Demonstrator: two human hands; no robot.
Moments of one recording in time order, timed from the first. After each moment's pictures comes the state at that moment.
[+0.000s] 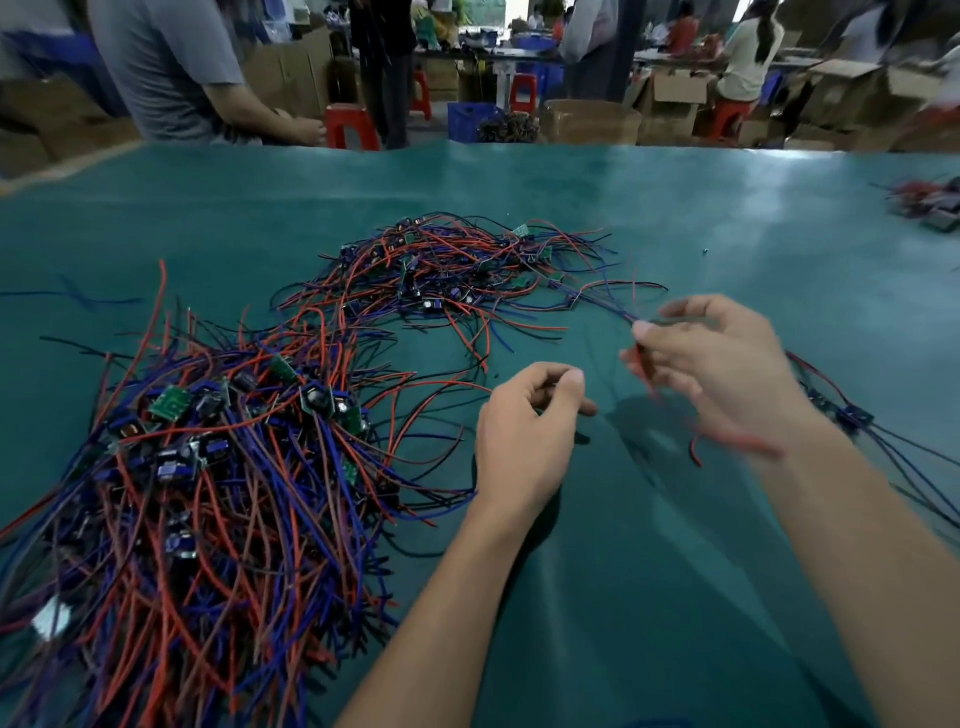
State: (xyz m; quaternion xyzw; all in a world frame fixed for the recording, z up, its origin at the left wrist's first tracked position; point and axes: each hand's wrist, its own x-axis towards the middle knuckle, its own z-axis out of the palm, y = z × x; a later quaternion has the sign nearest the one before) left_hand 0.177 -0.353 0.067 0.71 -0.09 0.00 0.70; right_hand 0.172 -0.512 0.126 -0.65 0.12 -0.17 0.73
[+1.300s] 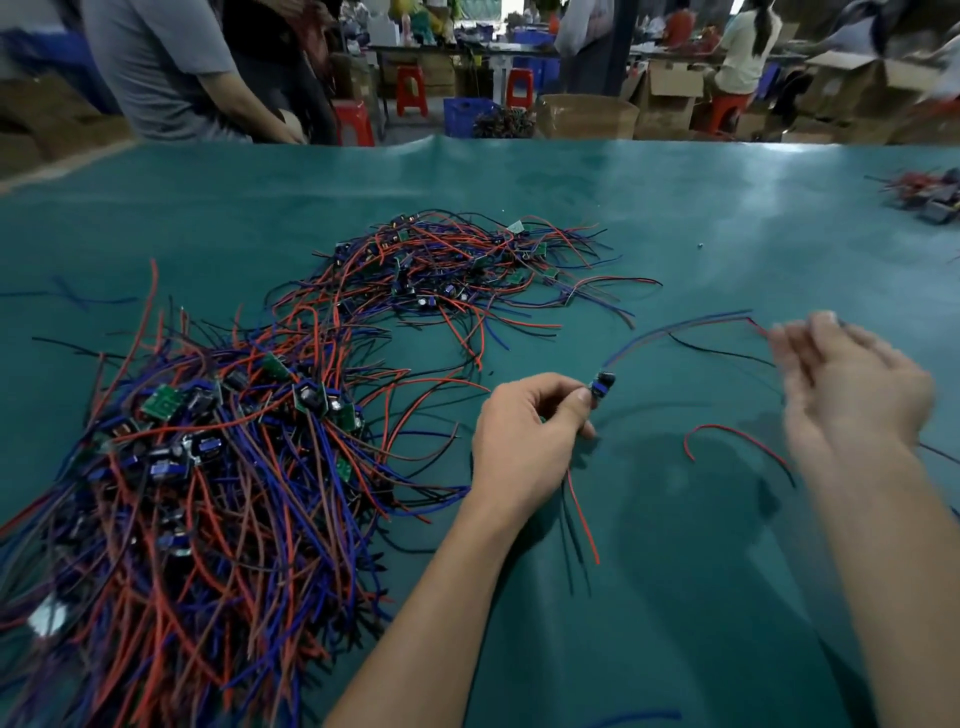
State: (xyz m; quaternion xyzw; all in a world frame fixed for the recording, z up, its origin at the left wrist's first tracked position) left_hand 0.173 -0.351 0.067 0.75 -0.14 -0.01 0.65; right_hand 0.140 -0.559 0.126 -0.41 0.24 -0.42 0.78
